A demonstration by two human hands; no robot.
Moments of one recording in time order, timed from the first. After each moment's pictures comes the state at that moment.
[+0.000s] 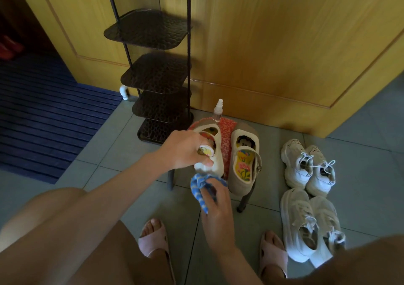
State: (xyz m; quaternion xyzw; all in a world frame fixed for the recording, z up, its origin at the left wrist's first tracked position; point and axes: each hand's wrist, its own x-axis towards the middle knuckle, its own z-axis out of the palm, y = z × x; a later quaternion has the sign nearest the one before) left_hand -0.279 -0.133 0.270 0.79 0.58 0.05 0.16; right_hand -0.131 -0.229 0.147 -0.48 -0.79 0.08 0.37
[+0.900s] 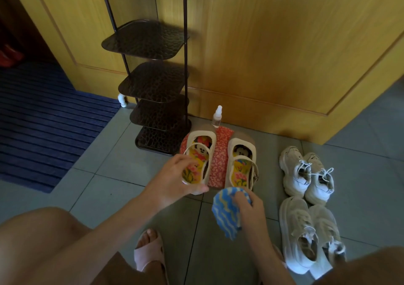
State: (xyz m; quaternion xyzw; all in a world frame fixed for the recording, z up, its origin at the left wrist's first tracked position) left_hand -0.278 -0.178 0.229 0.62 0.64 0.27 0.35; right_hand -0.084 -0.201 0.218 -0.58 -0.45 0.53 0.43
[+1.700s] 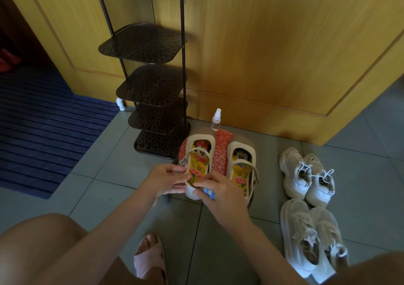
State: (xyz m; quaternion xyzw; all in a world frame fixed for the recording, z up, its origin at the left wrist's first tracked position) left_hand -0.289 -0.160 0.238 0.28 0.64 0.36 0.62; right_hand -0.117 -0.167 0.222 -0.46 -0.83 0.20 0.23
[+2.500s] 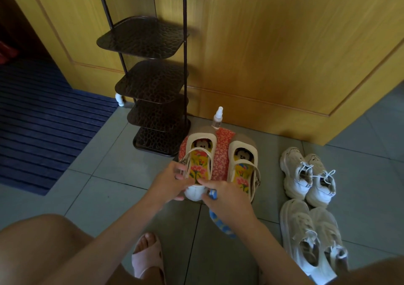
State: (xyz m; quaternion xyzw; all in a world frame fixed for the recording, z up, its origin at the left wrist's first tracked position) left_hand -0.276 -0.159 0.220 0.37 0.69 0.32 0.53; right_hand -0.112 -0.156 0.224 -0.52 -0.80 0.29 0.06
